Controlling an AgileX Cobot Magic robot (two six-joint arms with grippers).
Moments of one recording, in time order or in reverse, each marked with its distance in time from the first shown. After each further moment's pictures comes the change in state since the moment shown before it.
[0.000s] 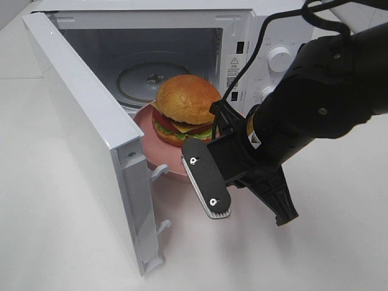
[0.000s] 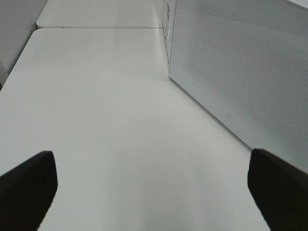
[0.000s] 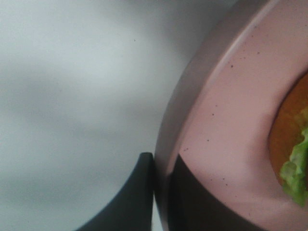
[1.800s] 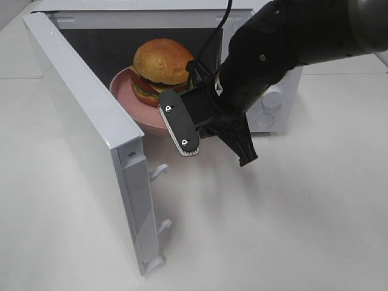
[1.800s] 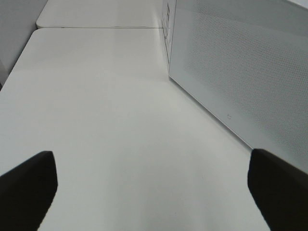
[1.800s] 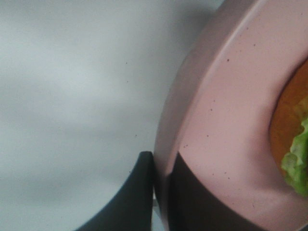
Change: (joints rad) left arm 0.000 0.000 0.000 0.000 0.000 0.000; right arm -0.097 0.209 -0.312 0.018 0.002 -0.137
